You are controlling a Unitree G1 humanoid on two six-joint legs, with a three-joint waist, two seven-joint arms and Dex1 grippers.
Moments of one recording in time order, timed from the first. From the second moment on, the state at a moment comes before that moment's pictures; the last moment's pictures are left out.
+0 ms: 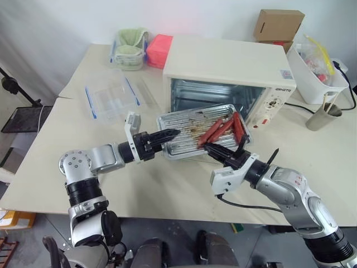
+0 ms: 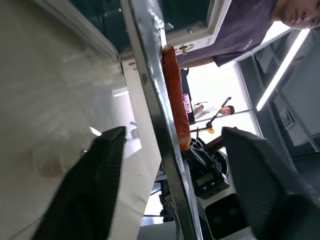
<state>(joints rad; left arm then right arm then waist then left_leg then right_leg) -0.69 0.19 0.57 0.17 -1.27 1.61 -0.11 -0.21 -0.66 0.19 -0.43 -0.61 -0.24 0.51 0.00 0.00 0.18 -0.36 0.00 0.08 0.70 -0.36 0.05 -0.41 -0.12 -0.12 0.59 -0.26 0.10</state>
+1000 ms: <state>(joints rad) -0.52 0.21 0.38 0.25 -1.93 1.28 0.44 -0.19 -0.67 0.15 -0.42 -0.44 -0.25 0.58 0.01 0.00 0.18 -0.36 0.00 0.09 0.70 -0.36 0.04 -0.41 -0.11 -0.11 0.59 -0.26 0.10</state>
